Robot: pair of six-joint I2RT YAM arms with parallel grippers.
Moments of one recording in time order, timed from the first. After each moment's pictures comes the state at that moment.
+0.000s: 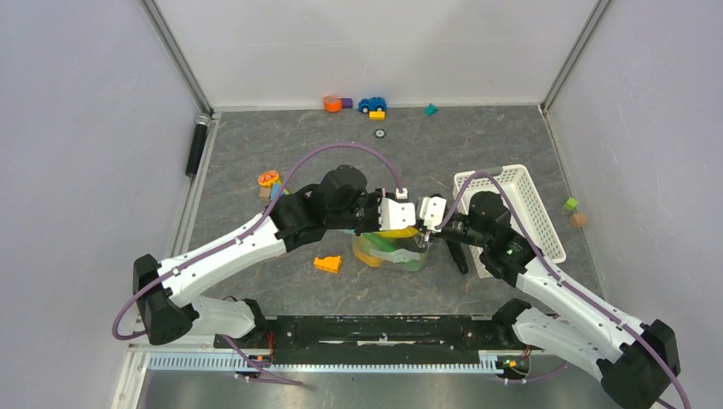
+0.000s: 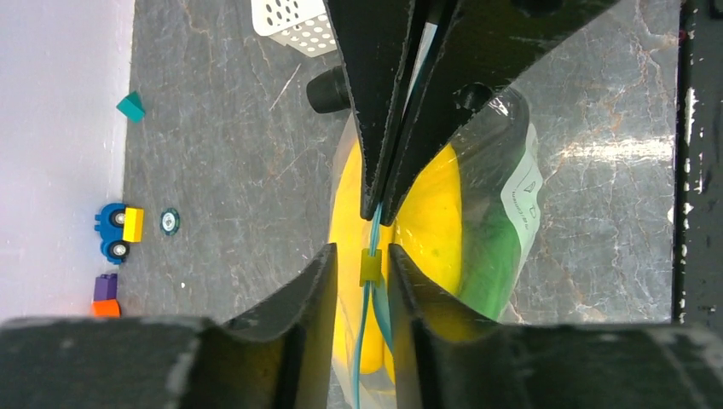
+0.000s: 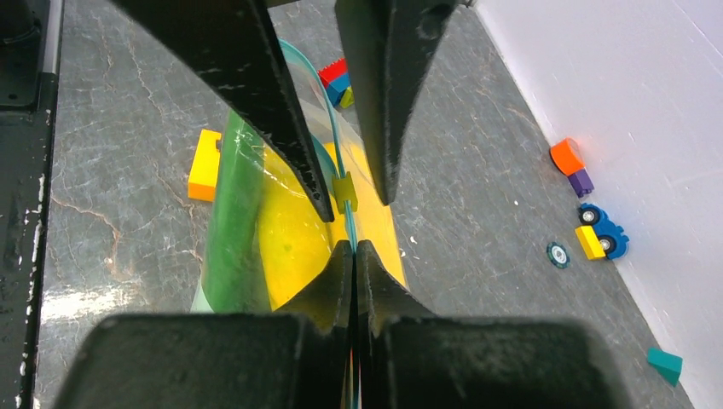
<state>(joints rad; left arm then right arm) -0.99 1.29 1.22 -0.49 0.17 0.65 0.66 0.89 0.61 0.10 -0.57 -0.50</state>
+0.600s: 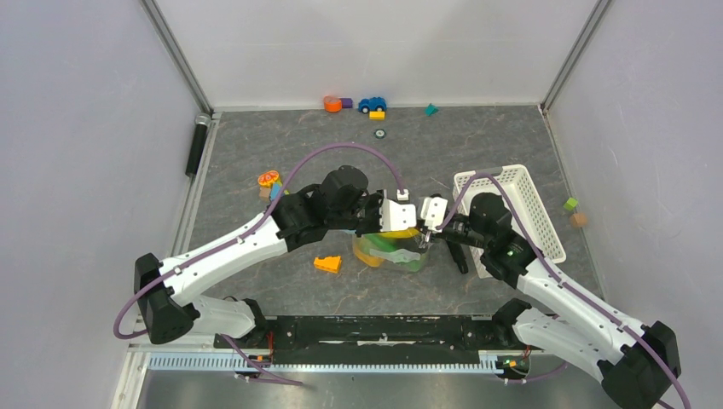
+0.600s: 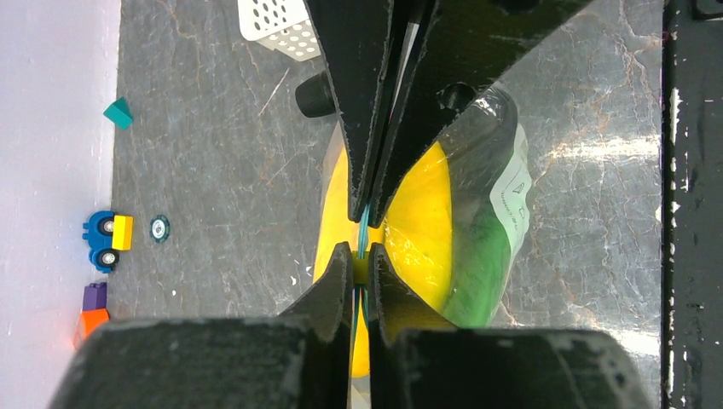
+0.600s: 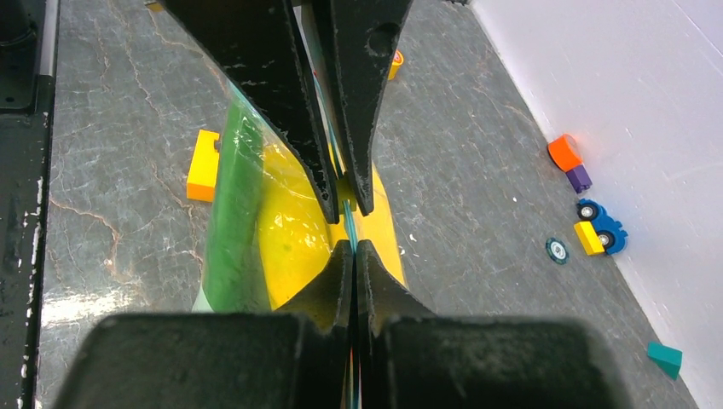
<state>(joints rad) -0.99 1.30 1.22 -0.50 0.19 0.65 0.66 0.87 0.61 0.11 -0.56 -0.49</state>
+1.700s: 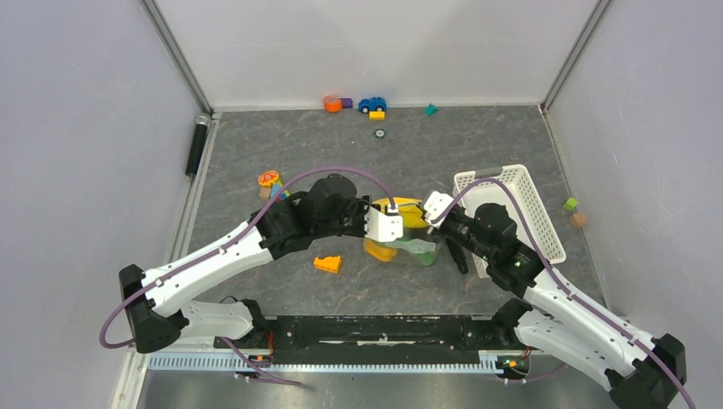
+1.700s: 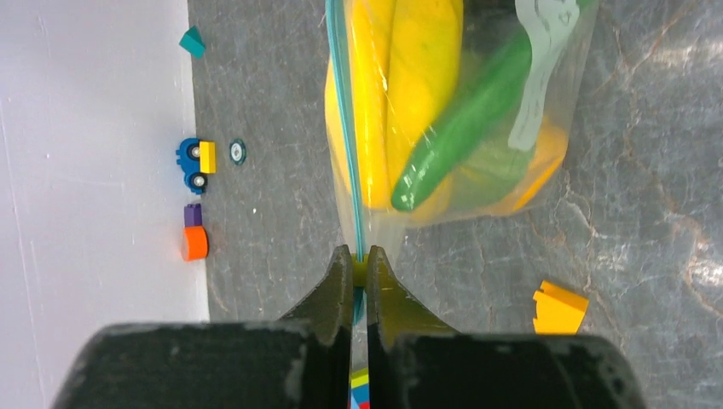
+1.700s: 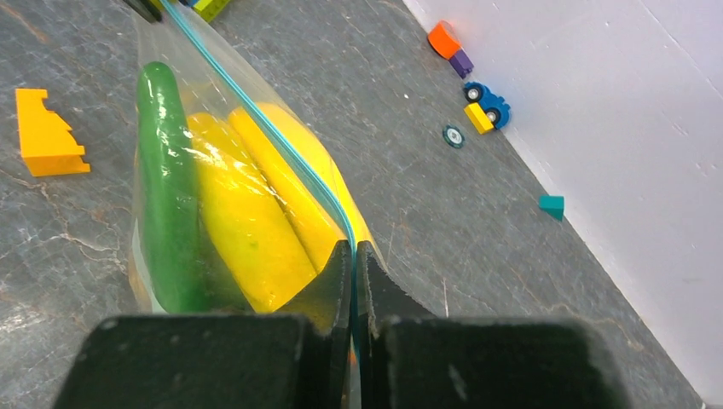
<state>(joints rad) -1.00 1.21 1.19 -0.60 -0.03 0.82 0.69 0.77 0.57 0.04 -0.11 -0.49</state>
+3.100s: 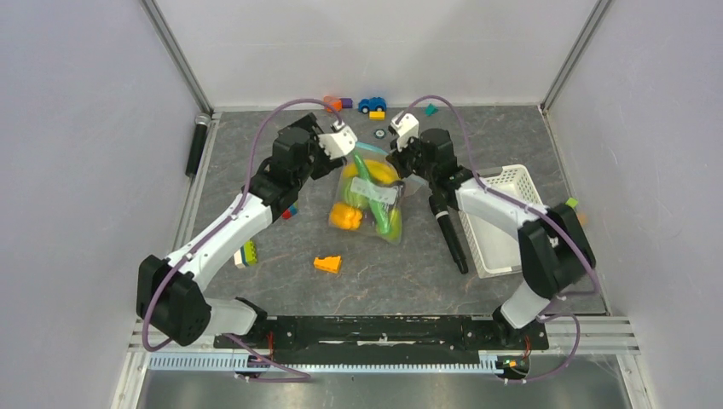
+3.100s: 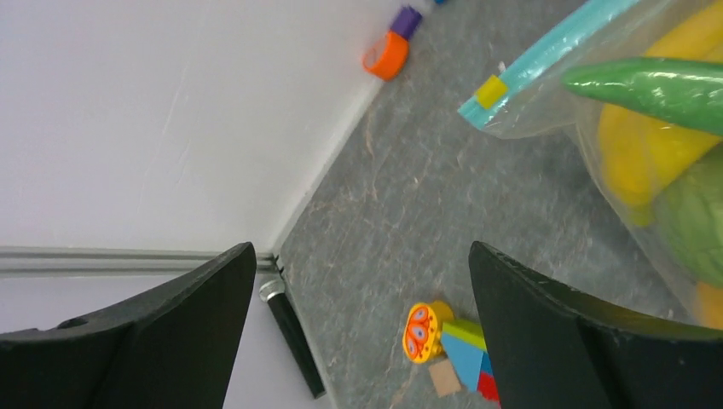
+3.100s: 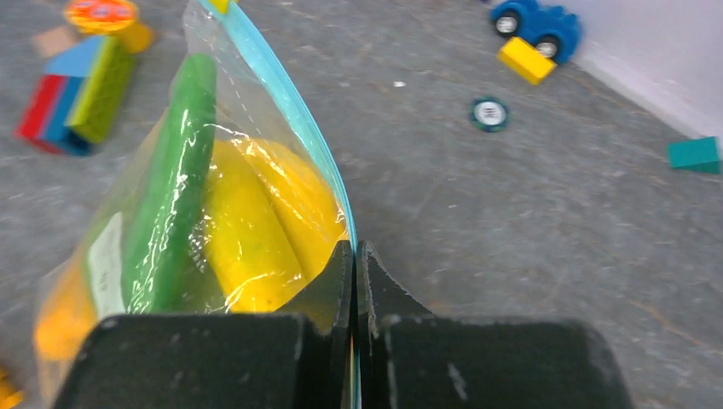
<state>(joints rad) -0.51 1.32 1.08 -0.12 -0.23 0.85 0.54 1.59 1.05 0.22 -0.18 -0.10</state>
